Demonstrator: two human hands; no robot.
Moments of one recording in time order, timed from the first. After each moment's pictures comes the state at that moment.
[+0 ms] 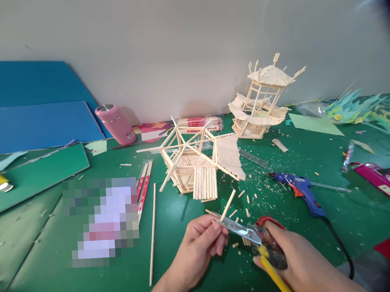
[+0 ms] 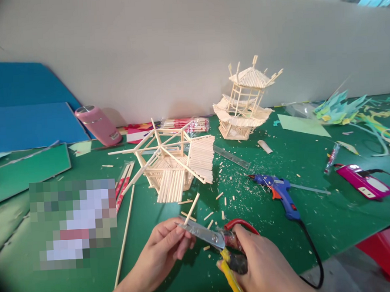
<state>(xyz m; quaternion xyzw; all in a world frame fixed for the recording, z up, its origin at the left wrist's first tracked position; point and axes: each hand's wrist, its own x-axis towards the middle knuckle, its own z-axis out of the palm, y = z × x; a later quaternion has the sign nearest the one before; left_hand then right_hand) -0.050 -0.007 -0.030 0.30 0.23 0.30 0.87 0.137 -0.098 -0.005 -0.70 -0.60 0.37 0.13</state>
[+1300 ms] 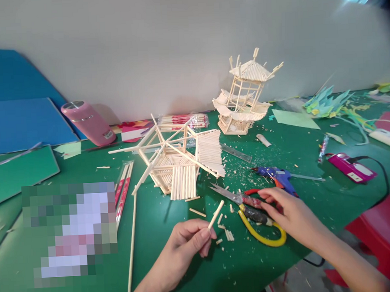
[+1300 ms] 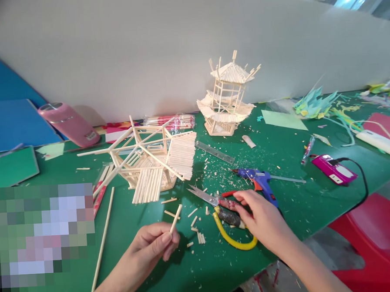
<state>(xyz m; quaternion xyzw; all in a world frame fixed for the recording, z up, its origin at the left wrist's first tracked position) -0.054 -0.004 -0.037 0.48 0.27 0.24 0.80 0.208 -0.088 -0.016 -0.75 -0.62 0.14 0.18</state>
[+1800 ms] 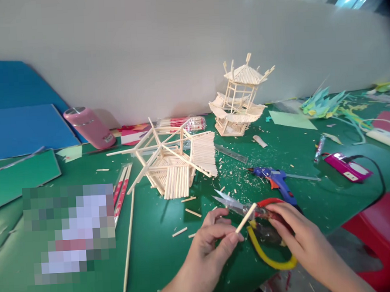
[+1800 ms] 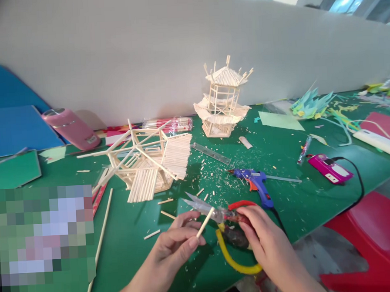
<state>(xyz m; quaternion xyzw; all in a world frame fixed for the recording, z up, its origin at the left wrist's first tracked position) -0.010 -0.034 -0.007 0.54 0.29 0.26 0.75 0.198 -0.129 -0.024 -0.73 -0.62 0.10 0.25</state>
